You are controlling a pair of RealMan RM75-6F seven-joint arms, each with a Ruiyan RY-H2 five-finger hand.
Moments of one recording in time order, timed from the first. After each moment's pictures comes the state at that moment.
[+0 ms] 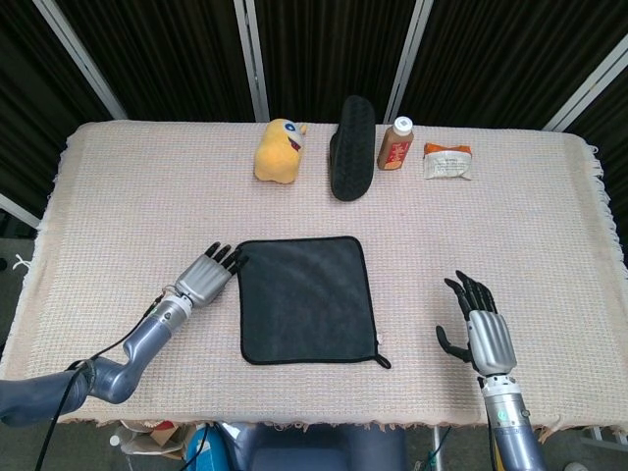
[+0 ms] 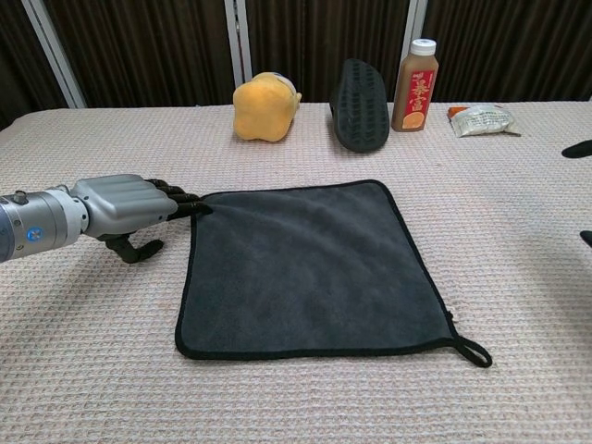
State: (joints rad) left arm -0.83 -1.57 -0.03 -1.26 1.08 0.75 0.63; right arm 0.20 -1.44 0.10 -1.70 -1.39 1.37 -0.04
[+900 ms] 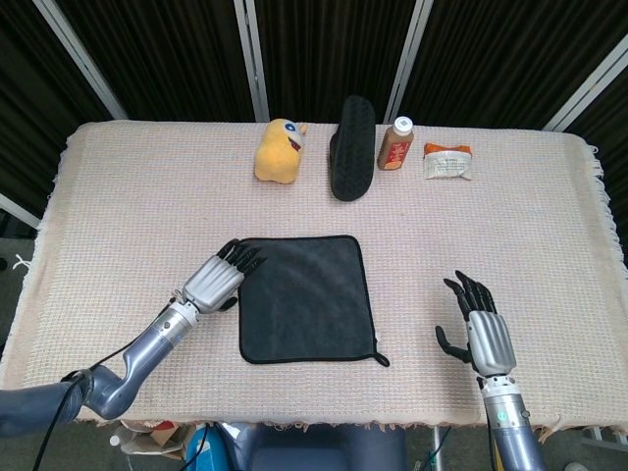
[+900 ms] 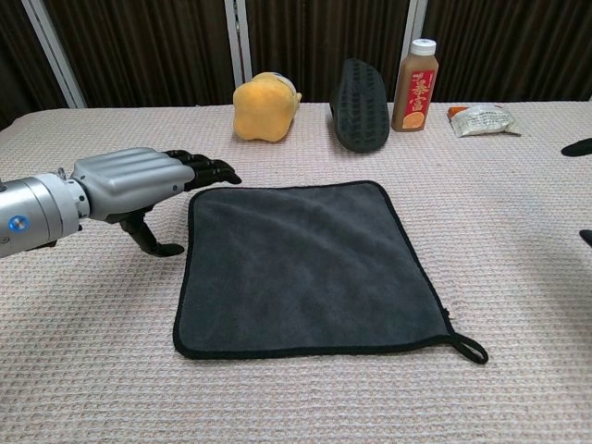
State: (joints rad) left arm -0.78 -1.55 -0.03 -1.37 1.36 0.95 0.34; right arm 0.20 -1.44 0.10 -1.70 -1.40 1.37 -0.03
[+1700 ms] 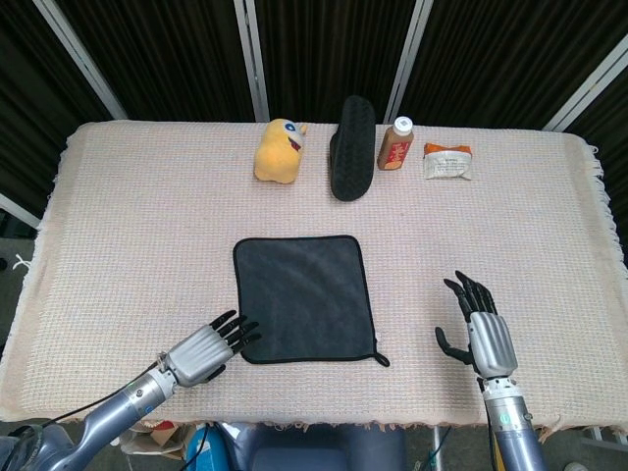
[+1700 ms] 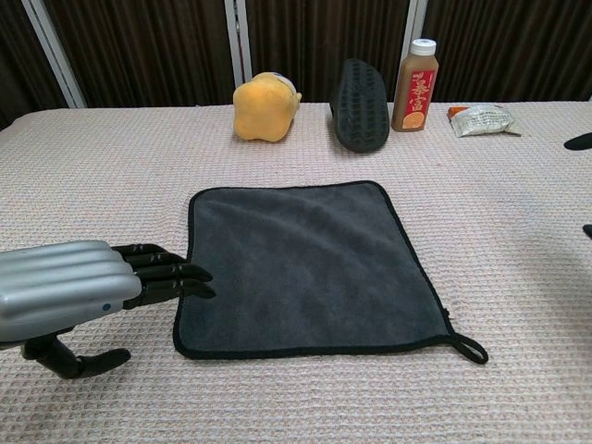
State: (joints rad) left arm -0.65 -1.37 0.19 -1.70 1.53 0.99 0.42; right arm 0.19 -1.42 0.09 -1.73 -1.42 1.38 -0.01
